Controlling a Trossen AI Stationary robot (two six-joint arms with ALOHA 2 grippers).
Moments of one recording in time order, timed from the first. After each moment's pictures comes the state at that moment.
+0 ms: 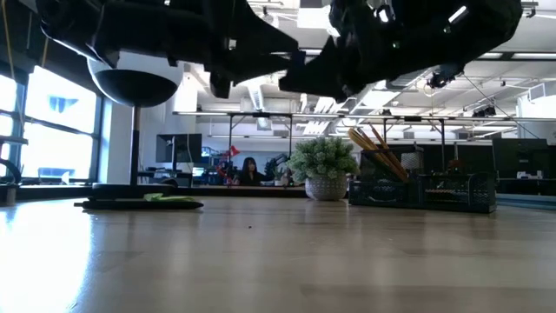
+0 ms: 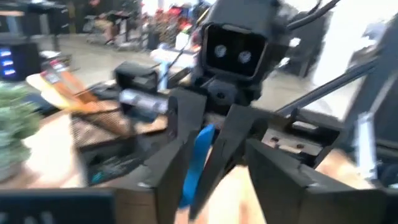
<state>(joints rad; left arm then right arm) -0.10 1.65 0.63 0.98 -0.39 -0.16 0.11 1.62 0.69 0.72 0.15 -0.02</state>
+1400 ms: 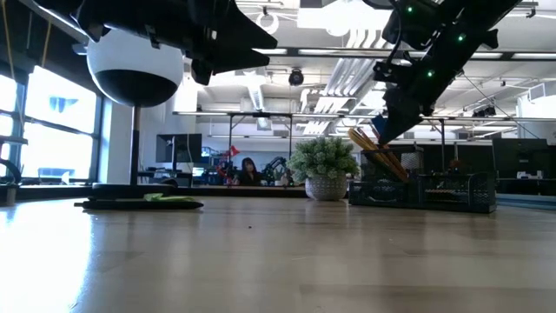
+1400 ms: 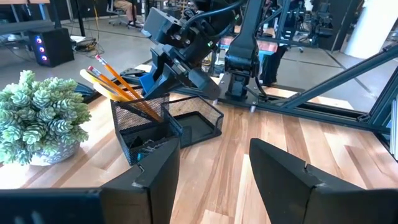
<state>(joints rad) -0.10 1.44 0.63 0.64 -0.46 -0.16 -0.20 1.21 0.69 -0.38 0.43 0.16</state>
